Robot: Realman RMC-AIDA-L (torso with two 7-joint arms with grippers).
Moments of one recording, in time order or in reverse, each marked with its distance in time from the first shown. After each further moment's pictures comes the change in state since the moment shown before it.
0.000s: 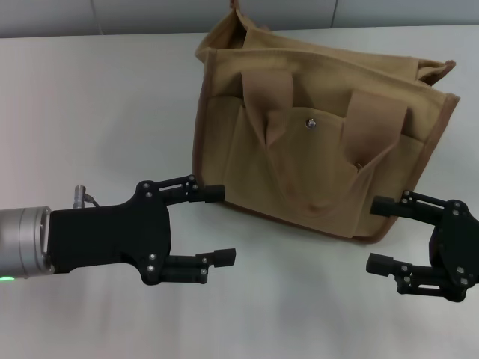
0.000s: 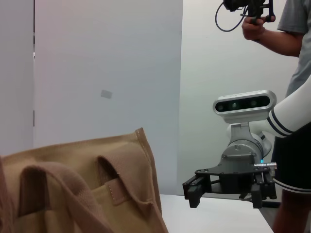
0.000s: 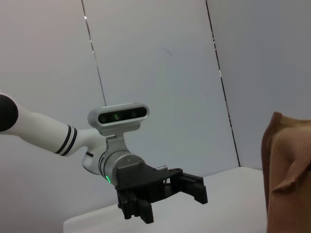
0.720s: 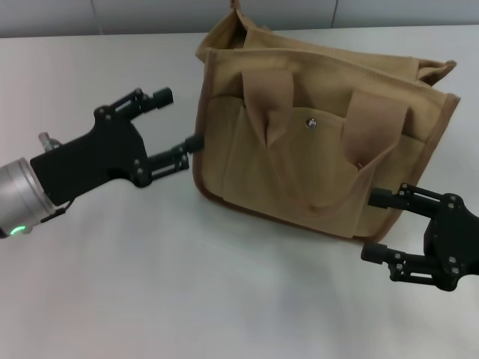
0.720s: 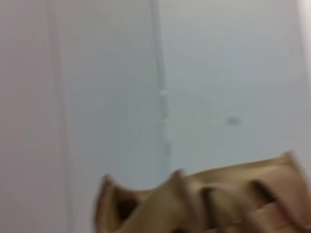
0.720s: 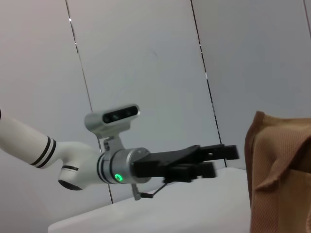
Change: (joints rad) left arm -0.020 -0.049 -0.257 -0.105 -0.088 -0.195 0.169; right arm 0.008 0.000 0.011 0.031 0.009 0.045 -0.006
